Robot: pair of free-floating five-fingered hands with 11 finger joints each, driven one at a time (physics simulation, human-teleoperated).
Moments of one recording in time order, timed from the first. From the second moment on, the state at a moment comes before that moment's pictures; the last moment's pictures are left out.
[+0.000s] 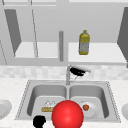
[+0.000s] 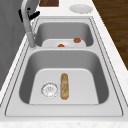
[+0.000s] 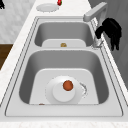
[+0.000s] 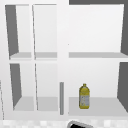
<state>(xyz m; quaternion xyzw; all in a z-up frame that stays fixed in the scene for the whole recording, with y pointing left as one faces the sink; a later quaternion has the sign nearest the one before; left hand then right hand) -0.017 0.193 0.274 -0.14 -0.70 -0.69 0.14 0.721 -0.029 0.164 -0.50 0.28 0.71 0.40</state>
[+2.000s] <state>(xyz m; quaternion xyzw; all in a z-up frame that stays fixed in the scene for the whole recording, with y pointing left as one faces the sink) -0.017 0.193 0.274 -0.14 -0.70 -0.69 0.14 0.706 -0.058 0.118 -0.38 0.04 0.81 0.45</state>
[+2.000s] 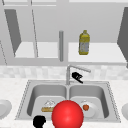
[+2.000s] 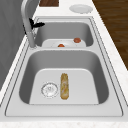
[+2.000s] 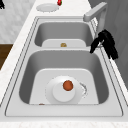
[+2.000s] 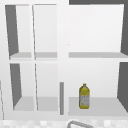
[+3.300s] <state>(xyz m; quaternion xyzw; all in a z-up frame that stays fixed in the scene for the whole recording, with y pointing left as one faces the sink) -0.017 0.193 0.274 -0.14 -0.70 -0.69 0.14 0.710 -0.074 0.131 -0.30 -0.03 0.84 0.46</state>
